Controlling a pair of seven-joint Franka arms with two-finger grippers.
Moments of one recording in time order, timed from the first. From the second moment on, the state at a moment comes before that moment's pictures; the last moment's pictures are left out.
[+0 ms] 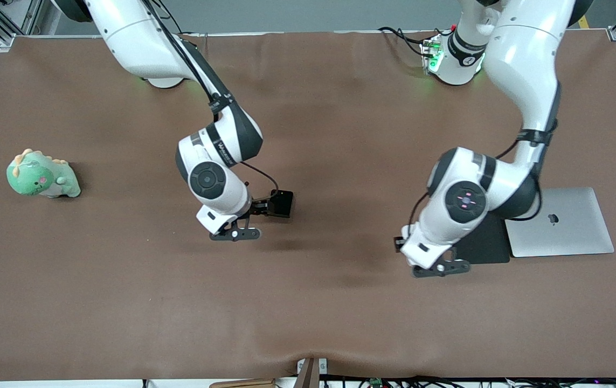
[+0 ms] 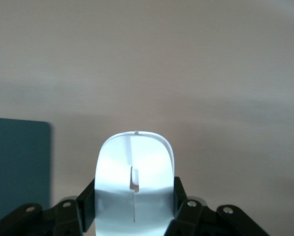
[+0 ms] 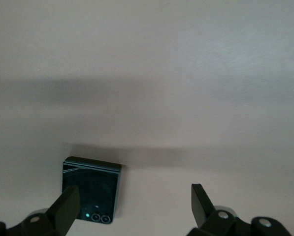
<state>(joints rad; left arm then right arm) -0.24 0.65 -0.12 -1.44 0.12 2.09 -0.49 0.55 0.65 -0.02 -1.57 0.12 2.15 0.45</state>
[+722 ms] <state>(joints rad) 0.06 0.64 -0.12 -1.75 0.18 2.32 -0.24 0.66 0.73 -0.02 -1.59 0.12 2.31 0.62</state>
